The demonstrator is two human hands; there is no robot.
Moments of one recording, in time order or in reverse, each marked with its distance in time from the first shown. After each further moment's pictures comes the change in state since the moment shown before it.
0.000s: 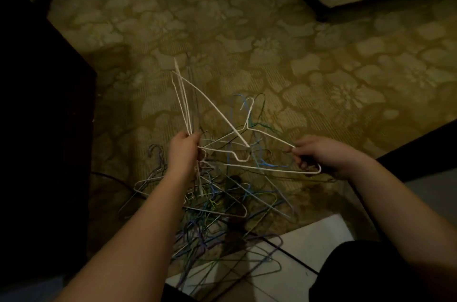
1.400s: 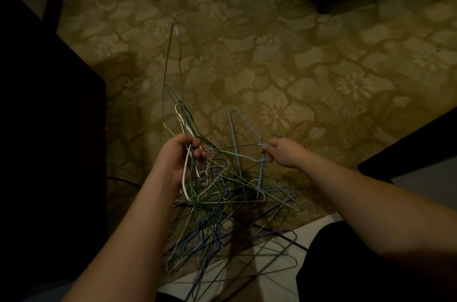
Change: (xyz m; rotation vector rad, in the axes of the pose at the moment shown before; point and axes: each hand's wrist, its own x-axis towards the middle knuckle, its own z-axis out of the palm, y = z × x) left_hand -0.021 0.024 -0.037 -0.505 -0.305 -0.360; right_hand 0.075 0.017 0.065 -0.714 0.145 -0.095
